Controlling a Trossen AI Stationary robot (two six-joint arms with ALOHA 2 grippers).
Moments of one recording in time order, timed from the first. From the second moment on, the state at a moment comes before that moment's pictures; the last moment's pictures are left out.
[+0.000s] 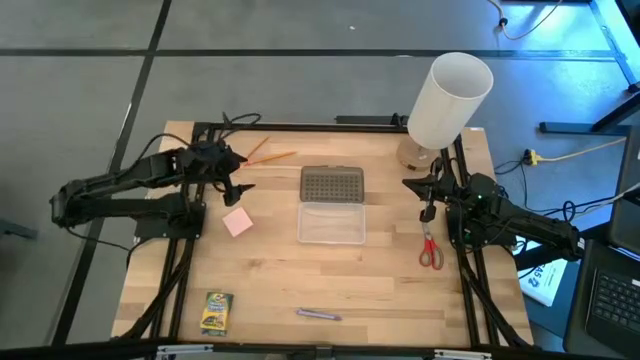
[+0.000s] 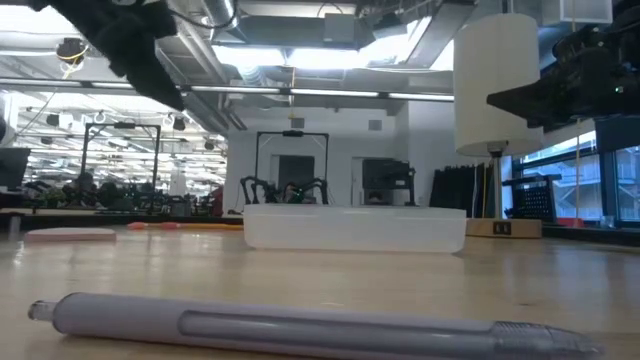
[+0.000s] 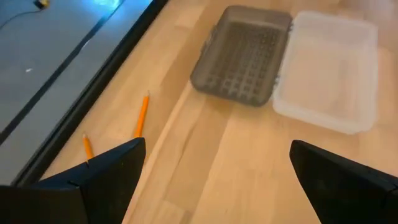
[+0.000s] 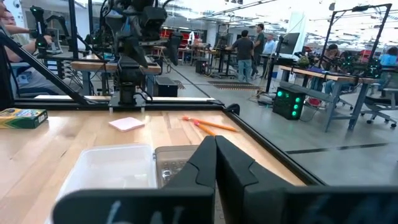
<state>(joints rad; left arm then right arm) 0.34 0.71 0.71 -0.68 -0.09 0.03 -0.36 0.05 0.01 0.10 -0.11 -0.08</state>
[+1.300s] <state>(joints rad) 0.67 1.39 0.95 -0.91 -0.04 -0.04 -0.36 0.05 0.01 0.11 -0.13 0.00</state>
